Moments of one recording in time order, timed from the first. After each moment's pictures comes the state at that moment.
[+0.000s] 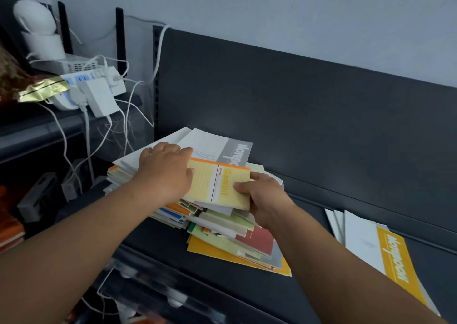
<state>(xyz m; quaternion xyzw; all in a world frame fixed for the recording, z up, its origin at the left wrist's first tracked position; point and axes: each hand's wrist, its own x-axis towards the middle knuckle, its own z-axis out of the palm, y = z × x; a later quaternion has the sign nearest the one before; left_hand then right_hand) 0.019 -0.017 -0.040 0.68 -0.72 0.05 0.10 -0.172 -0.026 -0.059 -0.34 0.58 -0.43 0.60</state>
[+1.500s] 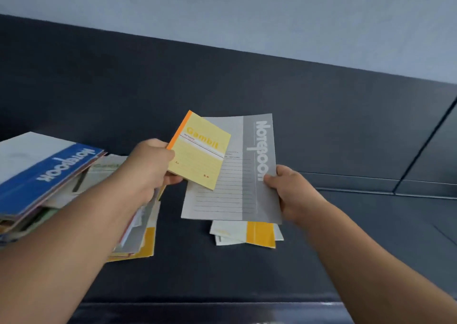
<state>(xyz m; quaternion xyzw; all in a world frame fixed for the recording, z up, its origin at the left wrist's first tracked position) -0.230 0.018 -0.013 0.52 -0.52 -0.50 0.45 -0.466 0.077 -0.054 -0.35 0.64 -0.53 0.43</state>
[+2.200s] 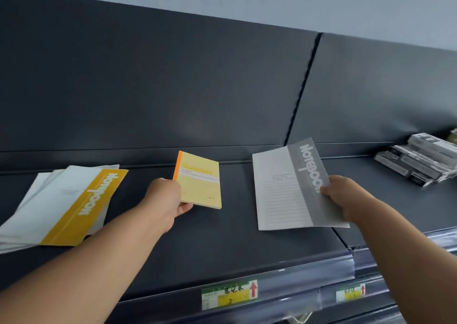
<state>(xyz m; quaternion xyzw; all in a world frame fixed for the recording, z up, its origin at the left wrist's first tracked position) -0.602 0.115 -0.101 0.61 -0.38 -0.60 0.35 -0.899 0.257 -0.097 -0.23 0.87 -0.37 0.24</state>
